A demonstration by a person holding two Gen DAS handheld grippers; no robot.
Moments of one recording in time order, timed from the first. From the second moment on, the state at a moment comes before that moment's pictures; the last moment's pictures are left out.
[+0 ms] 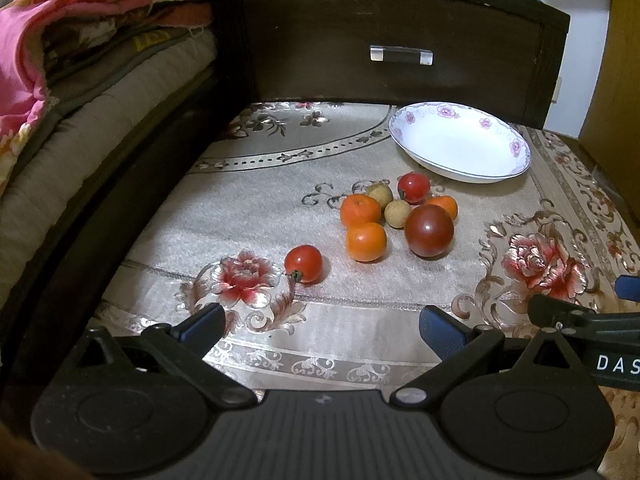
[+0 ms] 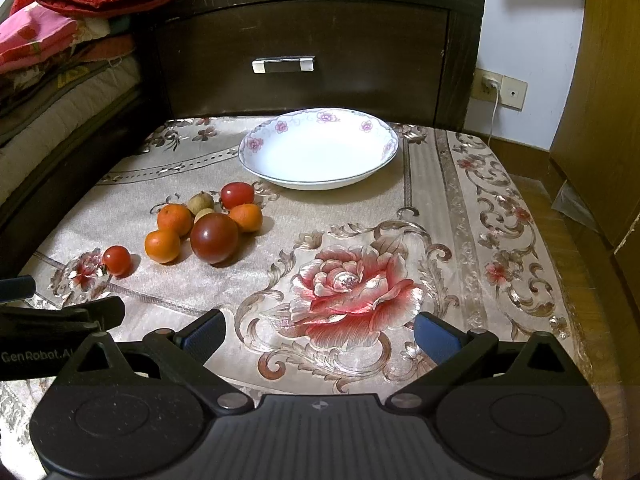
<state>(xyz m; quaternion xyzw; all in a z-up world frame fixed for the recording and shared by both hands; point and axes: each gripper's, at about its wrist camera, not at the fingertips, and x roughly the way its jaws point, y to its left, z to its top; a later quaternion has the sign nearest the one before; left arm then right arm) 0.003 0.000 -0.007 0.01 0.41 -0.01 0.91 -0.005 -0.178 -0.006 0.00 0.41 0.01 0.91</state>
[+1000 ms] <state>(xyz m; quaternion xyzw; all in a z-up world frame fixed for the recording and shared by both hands) 0.038 0.016 -0.009 0.06 0.41 -0.02 0.91 0.051 -0.158 -0.009 -0.01 0.42 0.14 0.90</state>
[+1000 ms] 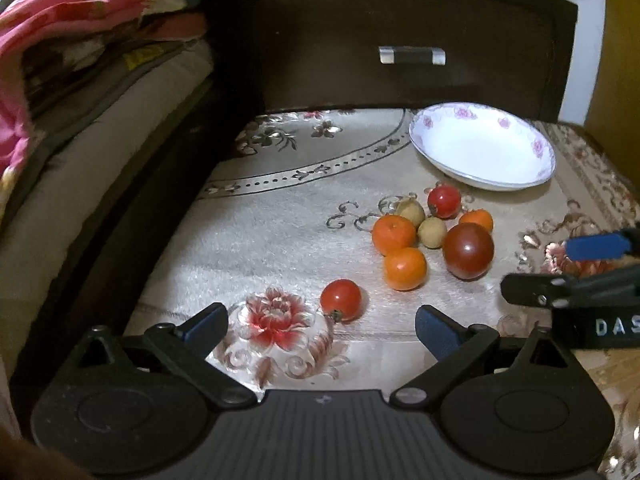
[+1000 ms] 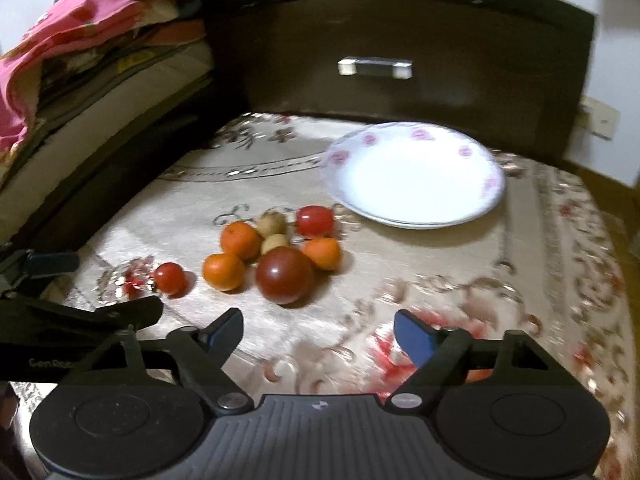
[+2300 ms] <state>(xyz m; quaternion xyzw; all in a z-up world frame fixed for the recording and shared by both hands) 0.073 0.019 -0.040 0.05 0.43 -0.09 0.90 0.086 -0.144 -0.031 0.00 0.46 0.20 0.86</state>
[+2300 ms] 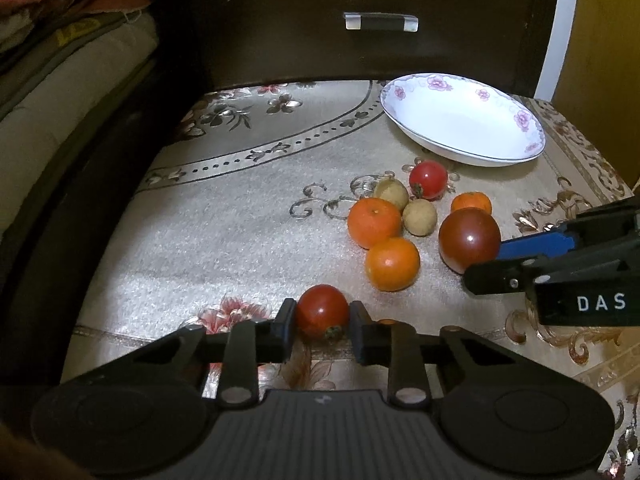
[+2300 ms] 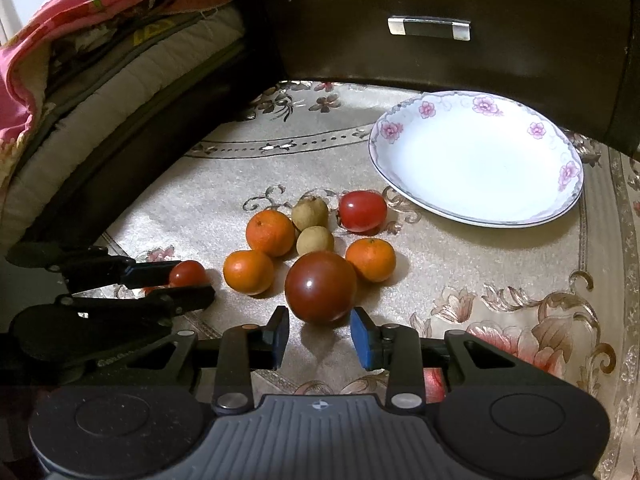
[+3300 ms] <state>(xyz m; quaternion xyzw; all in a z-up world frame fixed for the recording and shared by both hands) 0.082 0.001 -0.016 0.03 0.43 -0.11 0.90 0.086 -0.150 -0.015 0.03 0.45 0.20 0.87</state>
